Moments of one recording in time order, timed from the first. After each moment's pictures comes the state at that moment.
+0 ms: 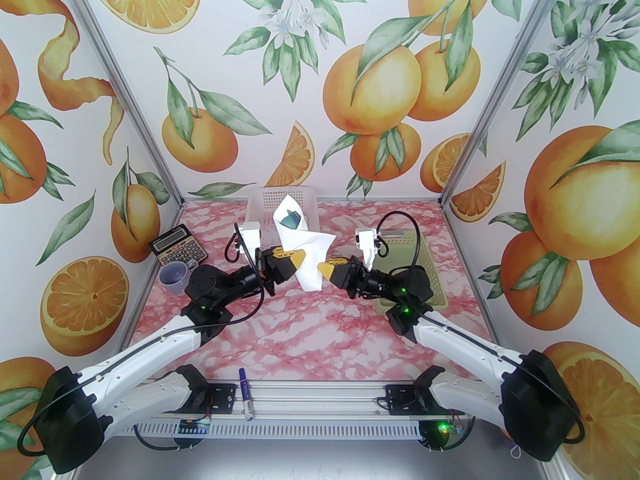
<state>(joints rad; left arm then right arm) -0.69 1.04 0.65 0.76 0.48 -0.62 0.58 1.15 0.55 0.99 -0.79 0.97</state>
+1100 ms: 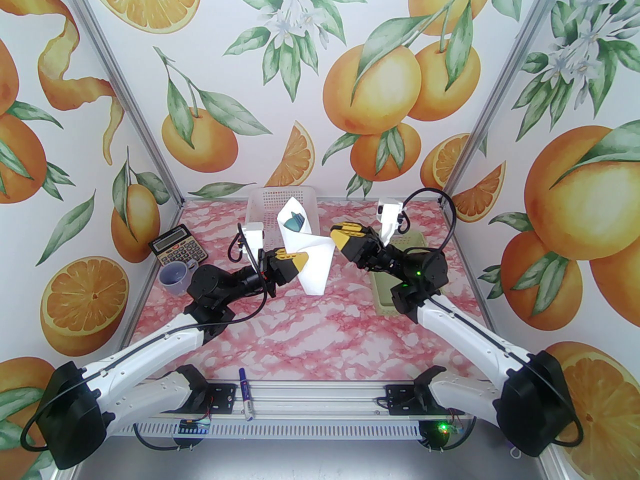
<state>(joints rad) -0.69 1.07 0.65 0.81 0.52 -0.65 0.48 1.19 0.76 1.09 -0.76 0.97</state>
